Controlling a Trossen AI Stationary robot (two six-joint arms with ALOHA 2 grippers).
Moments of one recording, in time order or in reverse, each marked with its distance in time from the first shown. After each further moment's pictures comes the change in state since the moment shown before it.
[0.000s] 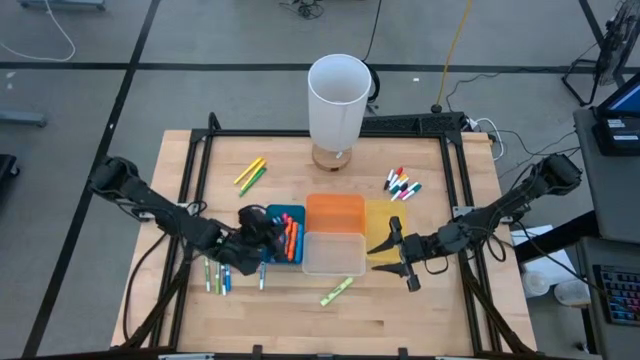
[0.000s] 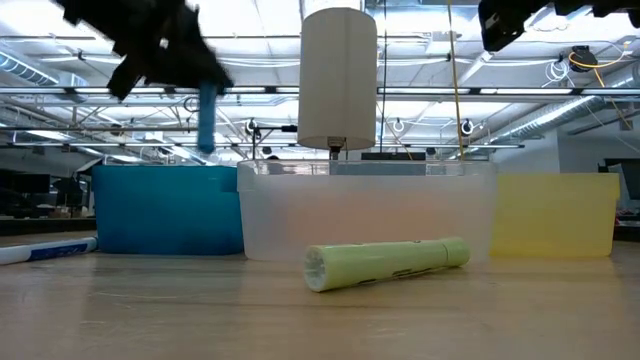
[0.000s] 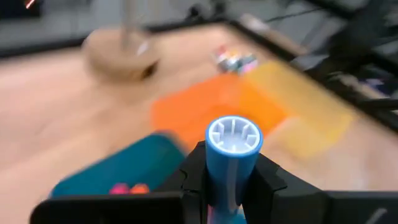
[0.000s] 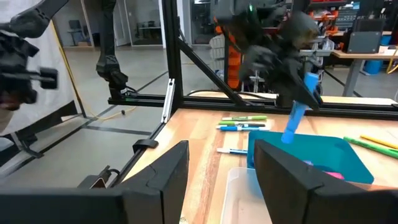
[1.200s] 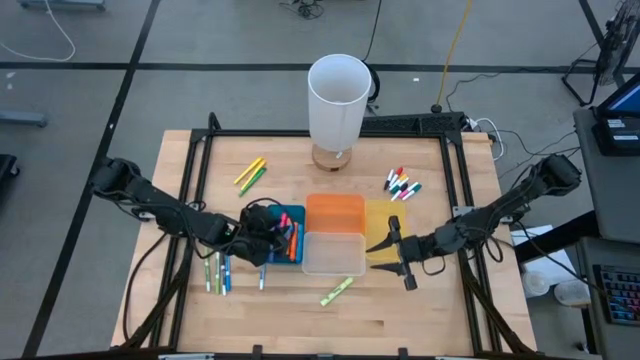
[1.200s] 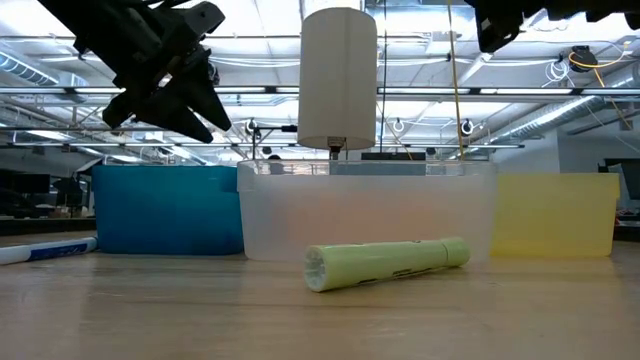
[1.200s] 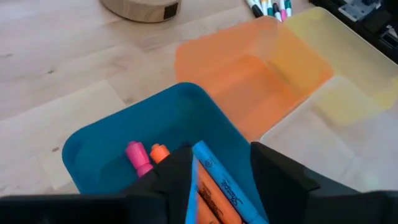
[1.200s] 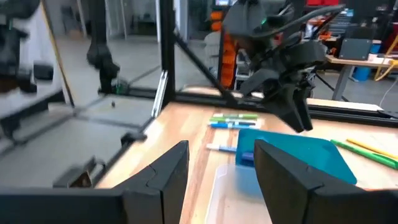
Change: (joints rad) left arm 0.086 0.032 0.000 -0.099 0.202 -0.074; right arm -0.003 0.024 0.000 -0.008 0.002 -0.076
